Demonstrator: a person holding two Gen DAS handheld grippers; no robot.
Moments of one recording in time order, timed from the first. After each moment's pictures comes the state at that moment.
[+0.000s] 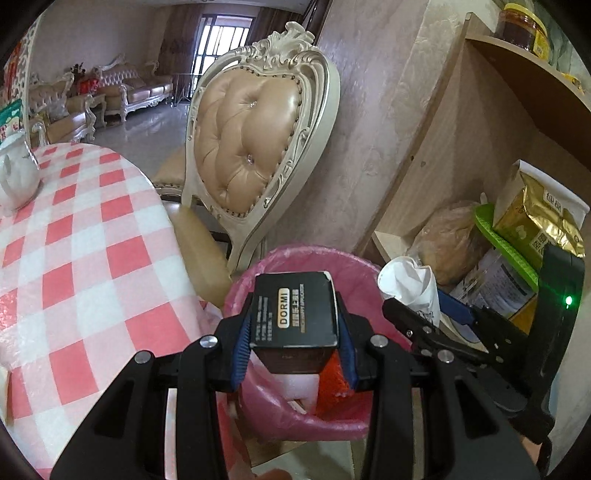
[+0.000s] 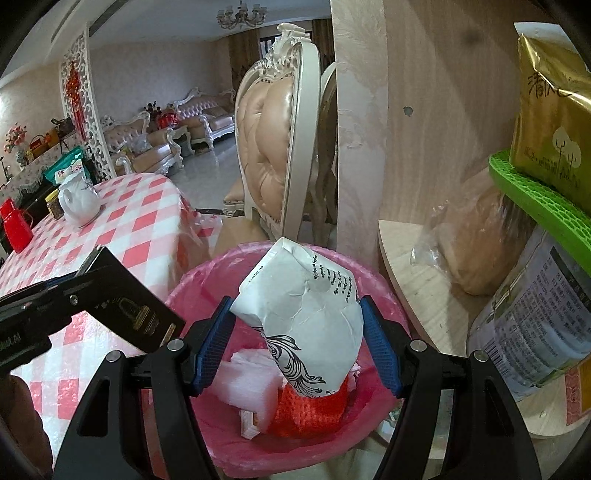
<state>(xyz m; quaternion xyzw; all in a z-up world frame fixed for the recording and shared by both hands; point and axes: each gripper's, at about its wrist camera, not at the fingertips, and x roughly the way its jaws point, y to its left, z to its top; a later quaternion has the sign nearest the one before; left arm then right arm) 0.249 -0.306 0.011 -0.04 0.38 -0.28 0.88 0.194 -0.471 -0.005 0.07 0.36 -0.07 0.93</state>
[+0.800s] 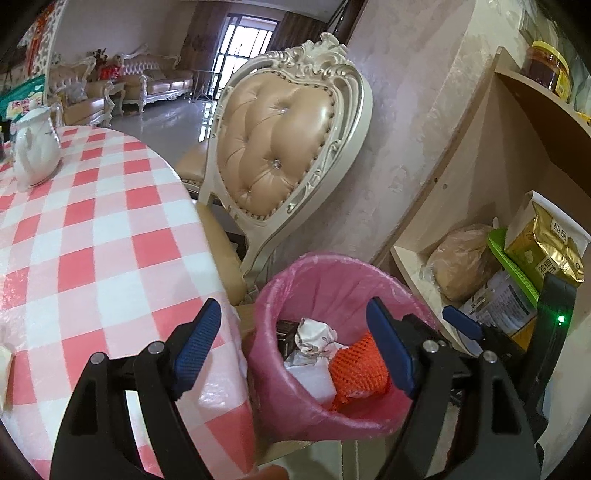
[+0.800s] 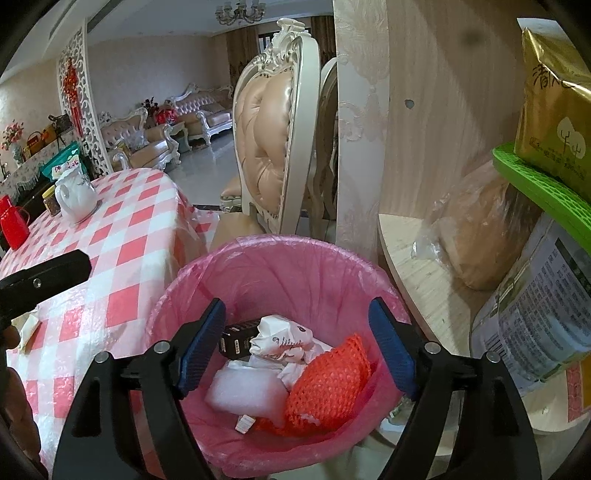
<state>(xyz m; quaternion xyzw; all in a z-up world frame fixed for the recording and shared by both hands) 0.251 -0.268 0.009 -0.07 0.37 -0.25 0.89 0.195 -0.466 -0.011 0.06 0.36 -0.07 0.93</state>
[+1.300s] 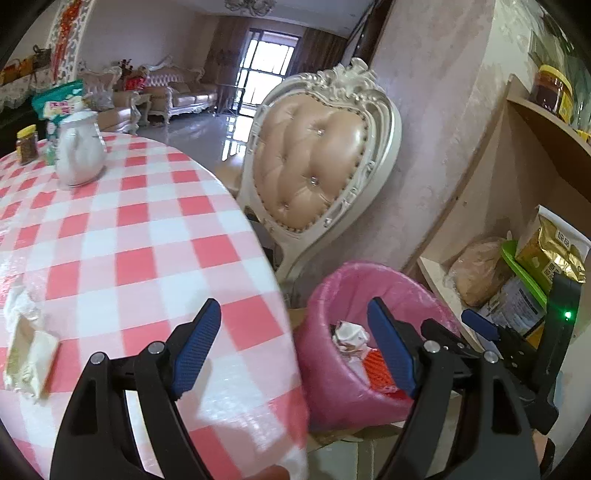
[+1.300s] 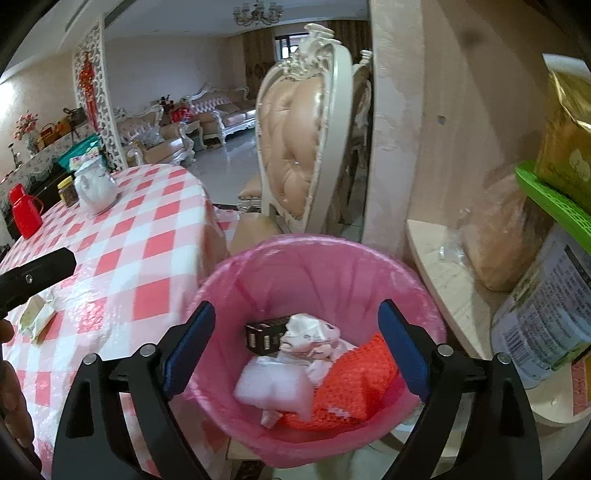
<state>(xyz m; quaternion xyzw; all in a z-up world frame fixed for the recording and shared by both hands) 0.229 -0.210 0.020 -0.08 0.35 -0.20 0.91 0.189 -0.432 -0.003 0.05 0.36 -0.04 0.93</state>
